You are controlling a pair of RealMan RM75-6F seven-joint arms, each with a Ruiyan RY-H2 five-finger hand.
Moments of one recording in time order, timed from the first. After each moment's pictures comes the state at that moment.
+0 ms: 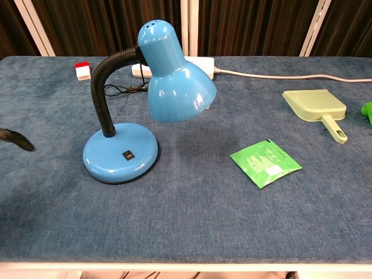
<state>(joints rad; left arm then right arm) -0.26 -1.29 0.10 -1.63 1.76 1.22 0.15 0.06 -1.12 0.06 -1.62 -1.47 1.47 -0.12</state>
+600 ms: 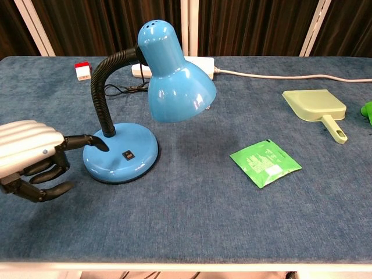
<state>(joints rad) -0.39 -1.47 0.01 -1.62 1.61 1.04 0.34 0.06 -1.11 0.07 -1.61 -1.44 1.46 -0.09</state>
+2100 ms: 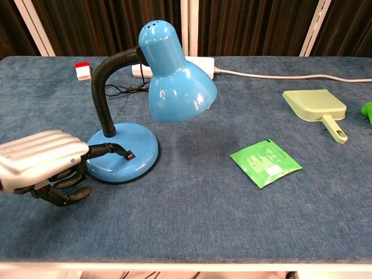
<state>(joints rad) -0.47 -1.55 0.04 -1.58 1.49 1.00 0.40 0.06 -1.11 0.08 -1.58 -1.42 1.44 -0.04</state>
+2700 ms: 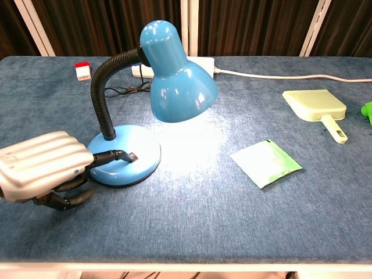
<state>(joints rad) -0.48 -1.57 0.08 -1.52 1.60 1.05 0.53 0.06 -1.11 0.08 -1.58 -1.41 1.43 -0.04</state>
